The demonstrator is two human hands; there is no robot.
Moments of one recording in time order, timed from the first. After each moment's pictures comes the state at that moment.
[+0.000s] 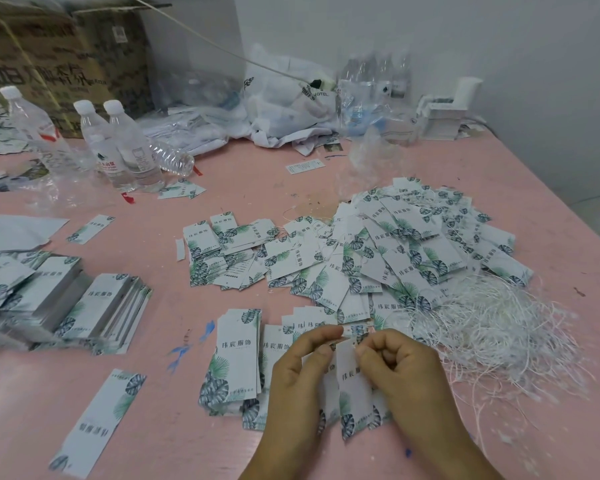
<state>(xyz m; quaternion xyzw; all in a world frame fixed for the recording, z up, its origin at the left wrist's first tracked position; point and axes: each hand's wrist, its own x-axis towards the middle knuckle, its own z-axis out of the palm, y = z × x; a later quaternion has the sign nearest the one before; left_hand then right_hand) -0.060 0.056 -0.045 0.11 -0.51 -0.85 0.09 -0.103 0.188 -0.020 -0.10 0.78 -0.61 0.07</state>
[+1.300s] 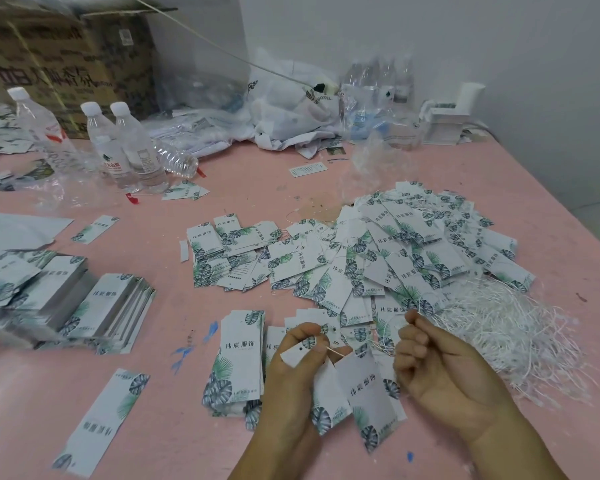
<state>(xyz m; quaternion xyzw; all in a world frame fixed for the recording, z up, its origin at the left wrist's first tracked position) -0.065 0.050 -0.037 0.18 -0.37 -0.91 0.07 -0.142 0.219 -0.013 0.14 0.29 -0.90 0.30</state>
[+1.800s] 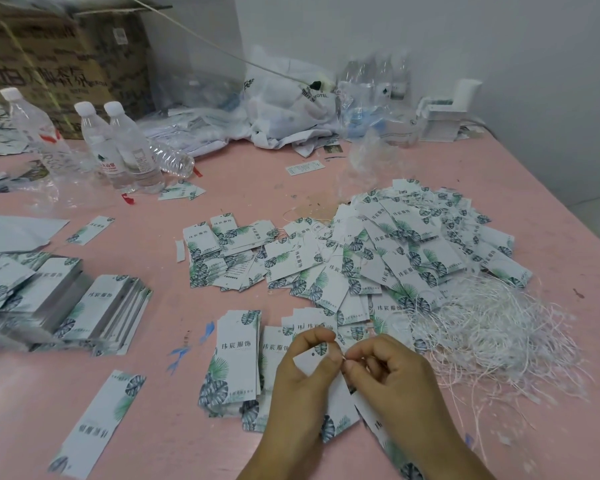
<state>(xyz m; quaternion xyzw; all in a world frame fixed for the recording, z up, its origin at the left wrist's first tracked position) -0.064 0.059 -0.049 0.15 -0.49 -0.85 0.08 -0.099 0.184 -0.022 -0.15 0.84 -0.52 0.02</state>
